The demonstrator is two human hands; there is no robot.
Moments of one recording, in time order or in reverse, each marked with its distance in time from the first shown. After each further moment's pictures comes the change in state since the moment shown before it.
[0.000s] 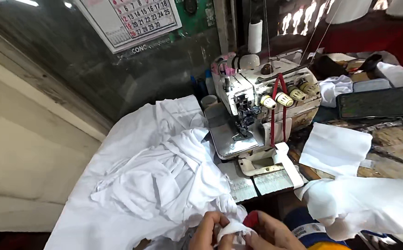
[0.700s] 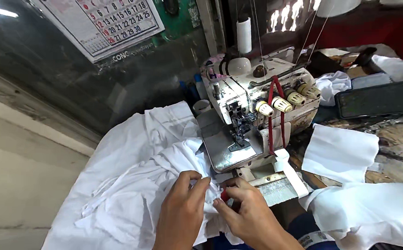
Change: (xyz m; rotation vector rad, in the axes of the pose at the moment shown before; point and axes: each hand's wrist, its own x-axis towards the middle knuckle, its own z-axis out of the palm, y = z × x) left_hand 0.125 -0.019 -0.040 0.817 0.090 0.507; right_hand 0.112 0.001 0.002 -0.660 0.293 -0.299
